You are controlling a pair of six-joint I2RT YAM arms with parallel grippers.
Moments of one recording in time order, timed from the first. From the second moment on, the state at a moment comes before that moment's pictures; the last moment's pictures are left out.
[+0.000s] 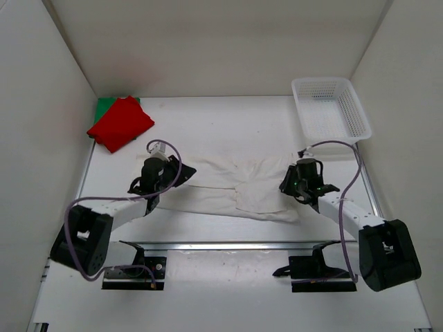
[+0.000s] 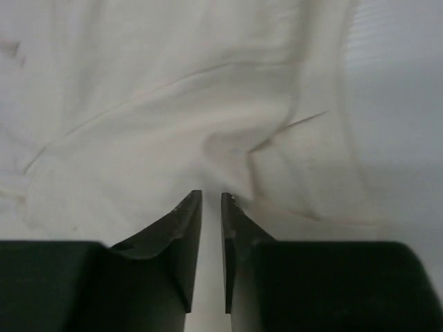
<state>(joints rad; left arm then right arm) -0.35 1.28 0.42 0.47 0.17 -0.84 0.31 1.18 0.50 -0.09 -0.01 0.49</state>
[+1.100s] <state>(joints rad) 0.11 1.70 0.40 0.76 0.32 -1.11 -0.09 1.53 0.55 0.34 -0.22 0.53</state>
